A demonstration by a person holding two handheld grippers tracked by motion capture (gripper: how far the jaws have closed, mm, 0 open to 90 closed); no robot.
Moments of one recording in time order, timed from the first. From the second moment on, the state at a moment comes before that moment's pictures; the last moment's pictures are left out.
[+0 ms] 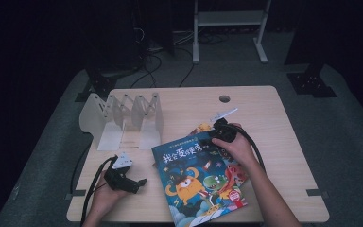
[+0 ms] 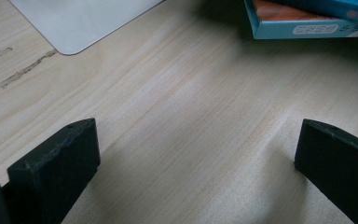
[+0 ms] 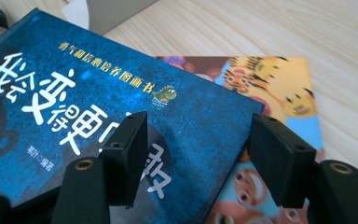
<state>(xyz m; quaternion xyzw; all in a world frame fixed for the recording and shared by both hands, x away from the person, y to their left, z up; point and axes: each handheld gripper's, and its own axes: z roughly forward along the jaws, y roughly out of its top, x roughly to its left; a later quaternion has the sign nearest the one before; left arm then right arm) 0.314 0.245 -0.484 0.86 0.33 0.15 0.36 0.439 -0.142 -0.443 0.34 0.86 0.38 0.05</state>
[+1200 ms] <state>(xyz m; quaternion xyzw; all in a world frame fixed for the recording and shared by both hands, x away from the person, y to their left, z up) 0.314 0.251 -0.470 0.86 0.31 0.13 0.38 0.420 -0.134 -0.428 0.32 0.86 0.39 0.07</state>
